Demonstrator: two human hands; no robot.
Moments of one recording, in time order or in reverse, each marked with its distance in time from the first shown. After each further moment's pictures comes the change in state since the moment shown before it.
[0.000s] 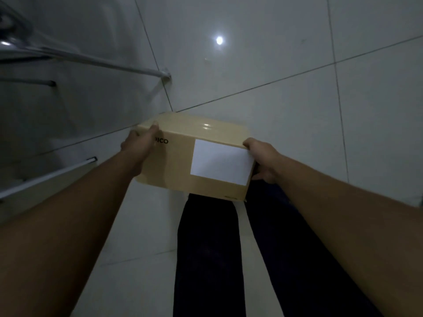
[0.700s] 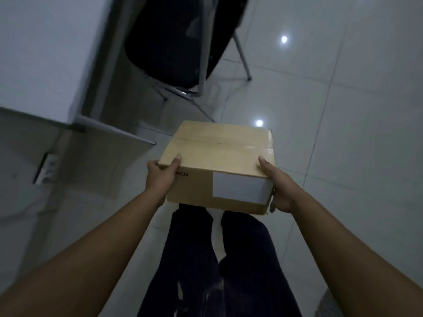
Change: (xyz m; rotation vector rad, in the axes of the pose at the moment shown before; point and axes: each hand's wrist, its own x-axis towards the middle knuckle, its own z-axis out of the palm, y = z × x) left_hand -0.376 -0.045 -0.120 -0.688 0.300 0.019; right_hand -0.391 -0.055 -0.049 -0.334 -0.217 -0.232
